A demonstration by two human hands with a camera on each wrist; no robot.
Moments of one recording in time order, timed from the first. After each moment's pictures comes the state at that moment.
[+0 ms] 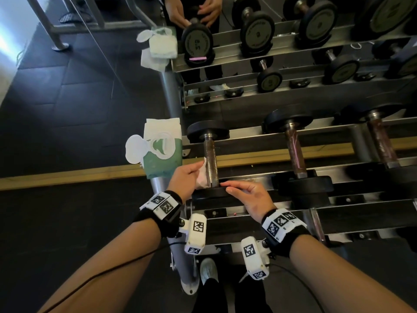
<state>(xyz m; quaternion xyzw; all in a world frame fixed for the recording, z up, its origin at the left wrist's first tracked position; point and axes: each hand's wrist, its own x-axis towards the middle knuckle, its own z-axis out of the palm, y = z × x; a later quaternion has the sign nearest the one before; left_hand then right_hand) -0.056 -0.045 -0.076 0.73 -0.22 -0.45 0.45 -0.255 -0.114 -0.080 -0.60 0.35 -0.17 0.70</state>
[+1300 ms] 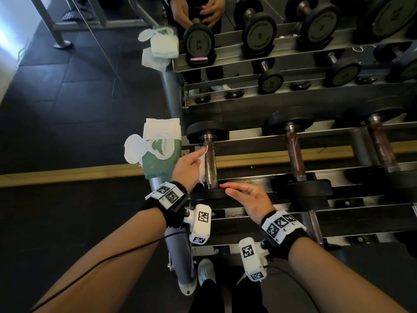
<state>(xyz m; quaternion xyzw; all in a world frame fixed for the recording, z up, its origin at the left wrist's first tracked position) -0.057 -0.068 -0.070 0.75 -0.26 -0.41 0.45 -0.256 -0.118 -0.081 -0.58 0.35 -0.18 0.71</state>
